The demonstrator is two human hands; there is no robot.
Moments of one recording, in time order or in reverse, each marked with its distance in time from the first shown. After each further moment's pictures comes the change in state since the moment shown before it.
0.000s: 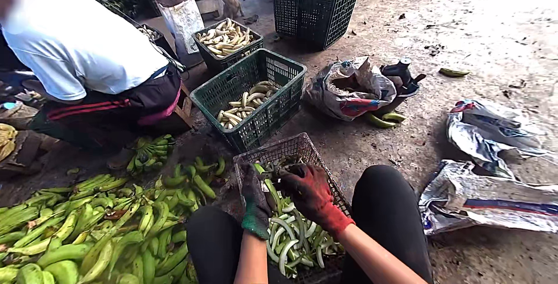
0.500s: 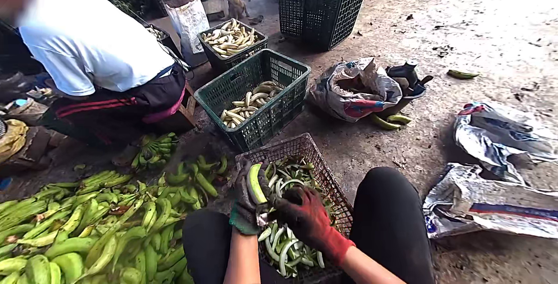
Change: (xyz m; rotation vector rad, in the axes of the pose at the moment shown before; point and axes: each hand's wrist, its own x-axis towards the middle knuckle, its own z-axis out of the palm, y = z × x) left_hand 0.037 -0.005 -0.032 -0.625 -0.358 -0.336; right_hand -0.043 -0.013 0.019 0.133 0.045 -0.139
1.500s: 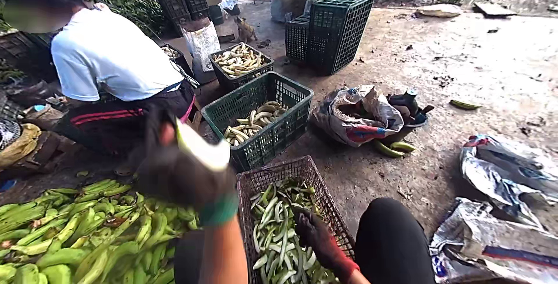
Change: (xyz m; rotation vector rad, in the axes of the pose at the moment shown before) left_hand -0.040 0.109 0.140 0.486 -0.077 1.686; right_hand -0.006 0.047 -0.001 0.890 -0.283 0.954
